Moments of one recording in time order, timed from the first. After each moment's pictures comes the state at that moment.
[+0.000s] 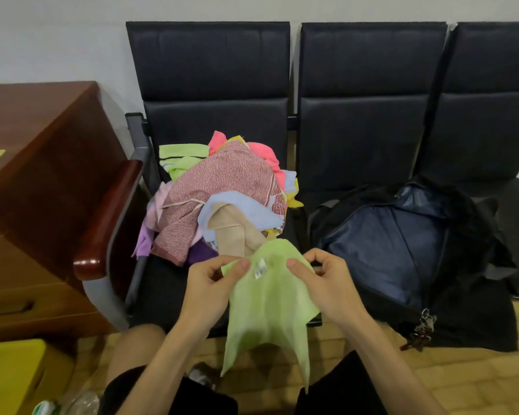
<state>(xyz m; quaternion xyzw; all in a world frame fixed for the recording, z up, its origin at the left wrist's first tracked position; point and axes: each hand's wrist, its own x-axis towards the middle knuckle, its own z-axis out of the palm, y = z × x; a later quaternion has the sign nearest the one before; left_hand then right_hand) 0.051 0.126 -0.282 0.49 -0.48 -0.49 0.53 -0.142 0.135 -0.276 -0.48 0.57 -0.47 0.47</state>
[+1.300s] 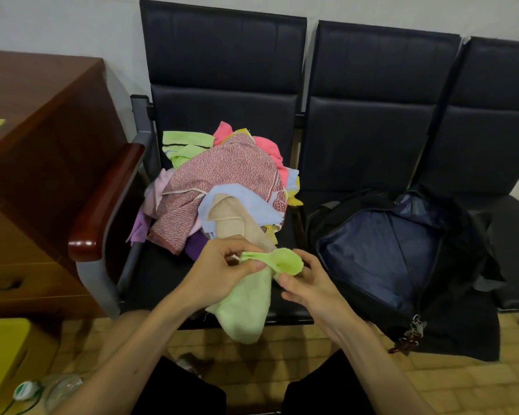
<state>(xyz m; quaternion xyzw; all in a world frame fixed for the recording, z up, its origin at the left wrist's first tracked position) 0.065 0.103 -0.275 0.41 -0.67 -0.45 0.43 -0.135 0.135 -0.294 -0.39 0.56 -0.38 0.62</state>
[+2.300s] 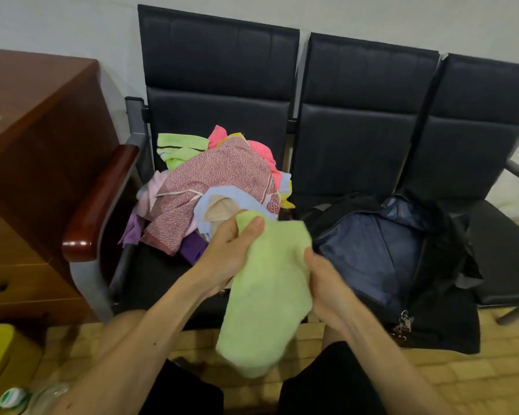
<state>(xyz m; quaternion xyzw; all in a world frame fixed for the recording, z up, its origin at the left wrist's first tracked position) 0.043 0.099 -0.255 0.41 -0.46 -0.62 0.47 -0.128 0.142 -0.269 -0.29 0.43 -0.49 0.70</state>
